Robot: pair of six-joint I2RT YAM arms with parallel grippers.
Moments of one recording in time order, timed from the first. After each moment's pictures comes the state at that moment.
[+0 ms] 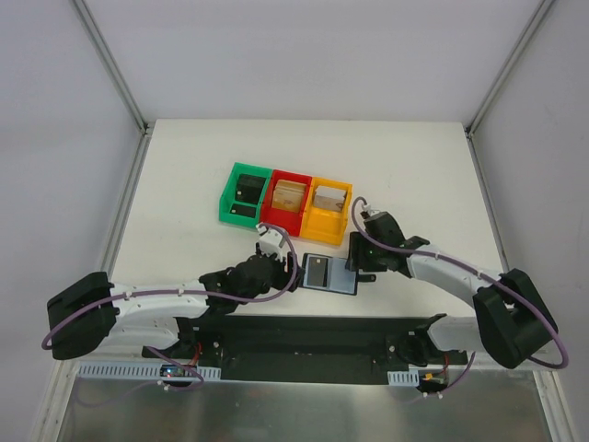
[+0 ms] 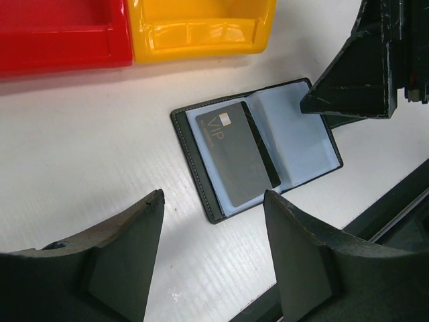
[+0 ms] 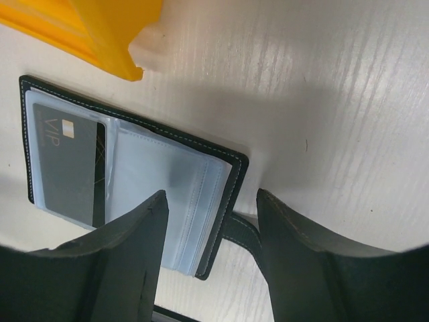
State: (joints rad) left arm -1.12 1.13 0.40 0.25 -0.37 -0.56; right arm 0.57 1.28 0.59 -0.33 -0.04 0.51
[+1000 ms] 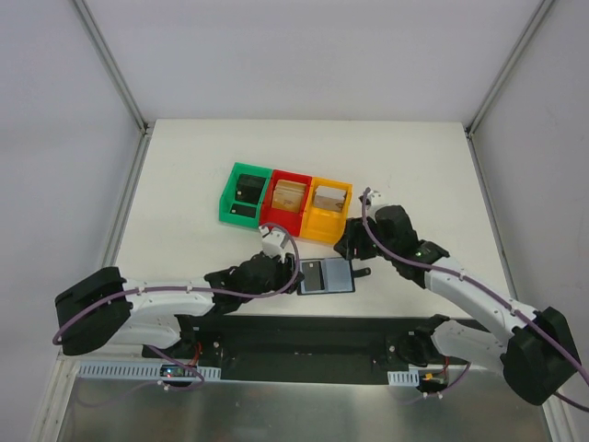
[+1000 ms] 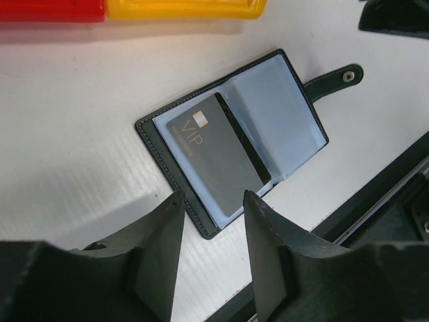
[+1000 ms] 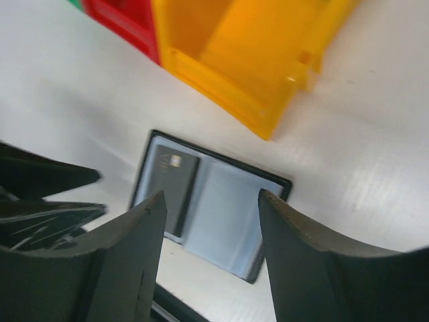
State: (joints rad) left arm -1.10 1.18 0.38 0.26 -0.28 -0.65; right arm 0.61 1.07 0.62 -0.24 -0.09 0.40
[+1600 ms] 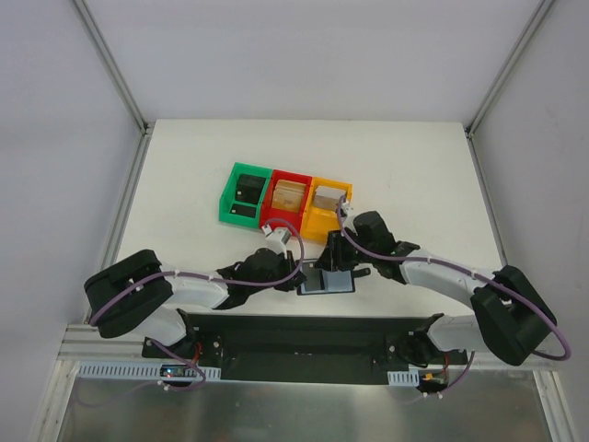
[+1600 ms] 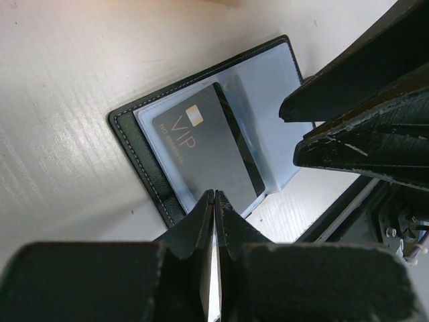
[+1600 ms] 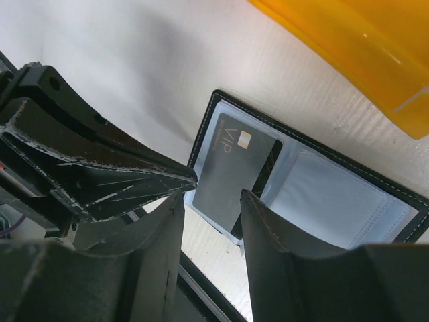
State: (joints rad) left arm -1.00 1.42 0.36 0.50 -0.05 -0.83; right arm 0.69 1.29 0.57 0.01 -0.36 0.55
